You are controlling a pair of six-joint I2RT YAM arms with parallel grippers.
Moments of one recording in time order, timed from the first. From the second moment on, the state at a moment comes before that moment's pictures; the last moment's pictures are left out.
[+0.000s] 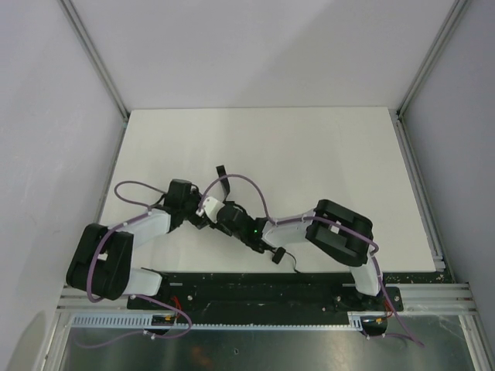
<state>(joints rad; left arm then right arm) -0.28 1.36 0.51 -0.07 0.20 -1.14 1.18 2.02 1.12 0.33 0.35 -0.17</state>
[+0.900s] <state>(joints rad) -0.20 1.37 0.54 -0.09 0.30 -1.03 0.80 2.12 1.07 0.62 -0.58 0.29</state>
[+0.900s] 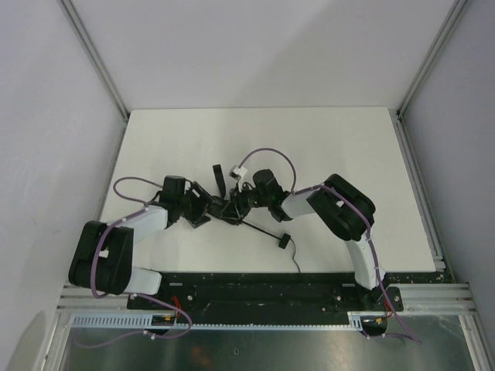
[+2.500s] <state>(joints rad) -0.26 1.41 0.55 -0.03 0.25 -1.07 1.10 2.00 1.24 -0.01 0.39 0.03</state>
